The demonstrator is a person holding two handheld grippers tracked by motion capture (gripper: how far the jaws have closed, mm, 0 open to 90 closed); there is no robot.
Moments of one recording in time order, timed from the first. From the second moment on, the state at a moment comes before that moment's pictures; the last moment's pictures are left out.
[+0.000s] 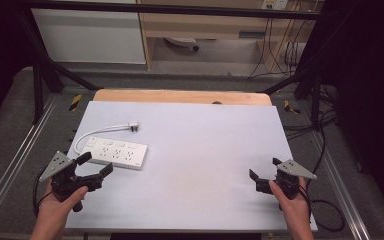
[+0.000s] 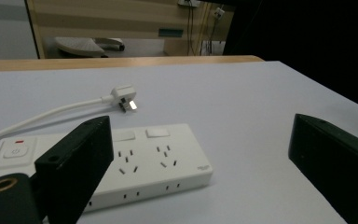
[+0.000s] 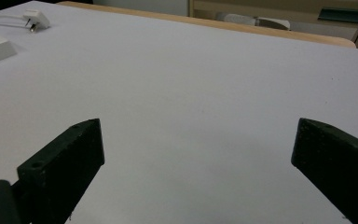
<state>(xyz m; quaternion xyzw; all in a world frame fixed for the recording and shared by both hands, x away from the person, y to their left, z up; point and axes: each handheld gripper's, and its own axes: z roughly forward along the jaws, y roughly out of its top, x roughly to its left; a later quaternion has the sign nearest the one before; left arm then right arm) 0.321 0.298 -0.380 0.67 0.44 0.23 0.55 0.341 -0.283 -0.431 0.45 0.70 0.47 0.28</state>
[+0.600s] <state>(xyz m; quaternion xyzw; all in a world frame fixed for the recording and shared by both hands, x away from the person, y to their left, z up) 0.351 0.277 -0.359 0.69 0.42 0.24 0.55 0.339 -0.286 -0.429 0.45 0.70 0.47 0.28</state>
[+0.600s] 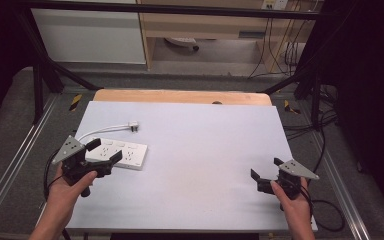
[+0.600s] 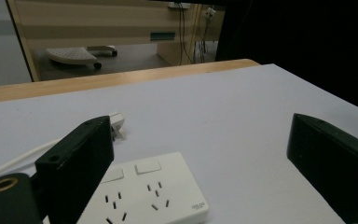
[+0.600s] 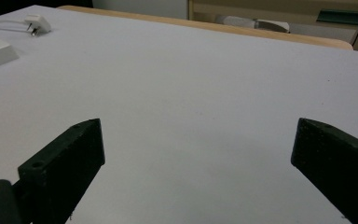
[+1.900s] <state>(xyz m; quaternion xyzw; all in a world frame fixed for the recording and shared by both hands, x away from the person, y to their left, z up) 0.402 0.264 -0.343 0.69 0.41 0.24 0.55 0.340 -0.281 -0.429 0.45 0.70 0.48 0.27</state>
